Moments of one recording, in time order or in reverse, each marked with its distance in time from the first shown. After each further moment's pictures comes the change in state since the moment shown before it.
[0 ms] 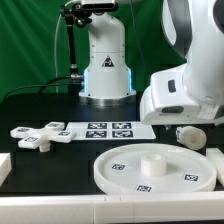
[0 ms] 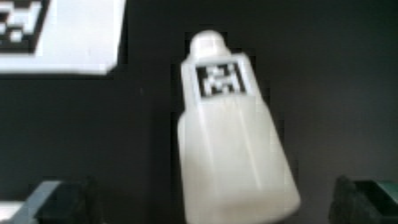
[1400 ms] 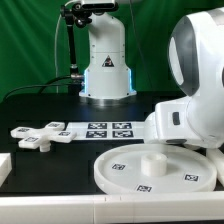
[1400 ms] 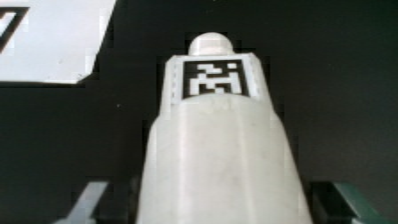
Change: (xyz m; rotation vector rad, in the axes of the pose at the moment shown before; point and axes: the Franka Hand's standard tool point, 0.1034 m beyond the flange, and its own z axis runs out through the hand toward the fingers) arm 0.014 -0.005 0.026 -0.010 -0.031 -0.020
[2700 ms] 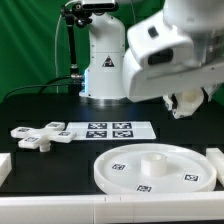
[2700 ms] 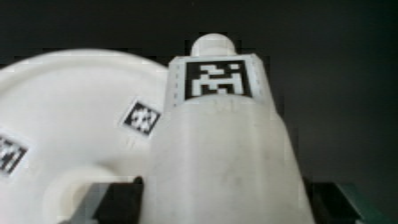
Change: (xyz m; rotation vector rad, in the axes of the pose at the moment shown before) arm -0.025 0.034 -0.148 0.047 0.473 -0.170
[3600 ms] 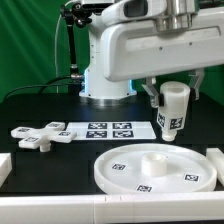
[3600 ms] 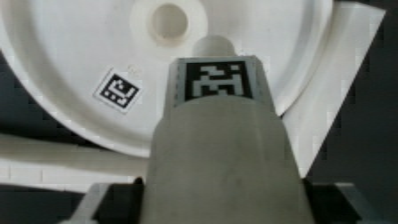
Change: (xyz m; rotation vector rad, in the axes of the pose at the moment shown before) arm 0.016 0.035 -0.032 -0.152 0.645 -0.171
